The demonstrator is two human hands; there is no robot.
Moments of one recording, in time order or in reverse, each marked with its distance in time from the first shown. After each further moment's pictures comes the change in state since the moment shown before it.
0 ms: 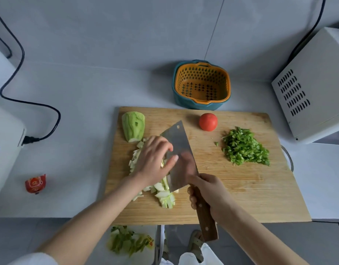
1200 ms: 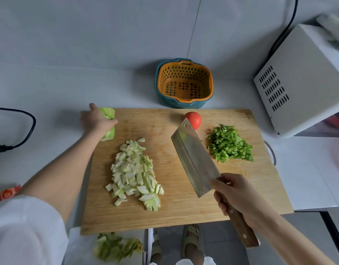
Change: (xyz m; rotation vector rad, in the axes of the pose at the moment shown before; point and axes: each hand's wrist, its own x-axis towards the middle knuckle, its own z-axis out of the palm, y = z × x) left_hand 0.084 -0.110 -0.045 0.280 -0.107 -1.056; right_hand -0.028 -0.013 -0.078 -0.320 0.116 -0.128
